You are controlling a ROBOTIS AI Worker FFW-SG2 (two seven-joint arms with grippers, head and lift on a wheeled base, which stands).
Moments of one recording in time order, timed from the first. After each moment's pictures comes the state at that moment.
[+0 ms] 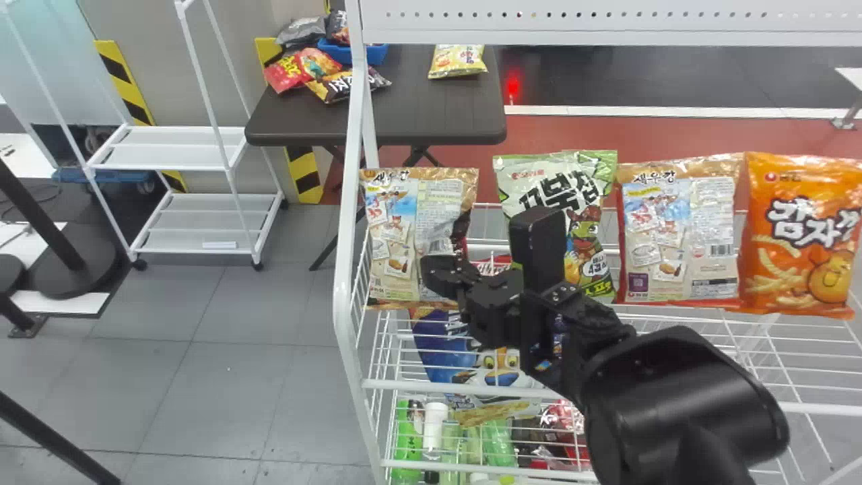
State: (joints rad) left arm 0.49 0.05 -0.08 -1.89 0.11 1.25 -1.26; right arm -0.07 0.00 0.32 -1.70 -0.05 0.51 0.39
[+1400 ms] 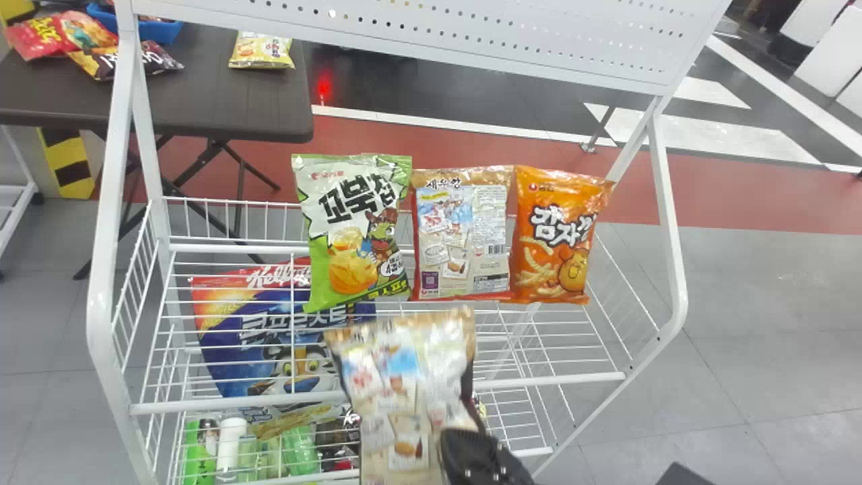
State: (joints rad) left arm 0.50 0.04 -0.01 -1.89 0.14 1.16 -1.26; right arm 1.00 -0.11 -0.15 -2.41 -0.08 0.24 0.50
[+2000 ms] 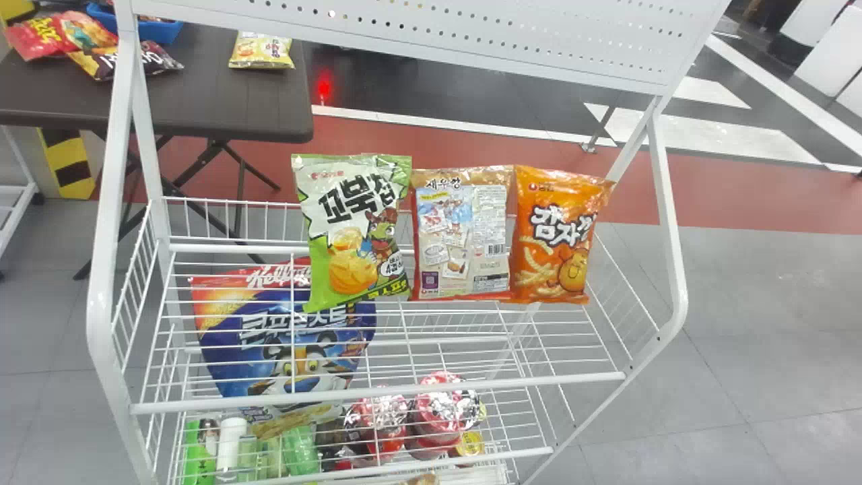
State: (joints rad) left arm 0.49 0.03 -0.01 -1.89 0.15 1.15 -1.24; right arm 0.99 -0.17 -0.06 -2.20 -0.07 0.37 0.52
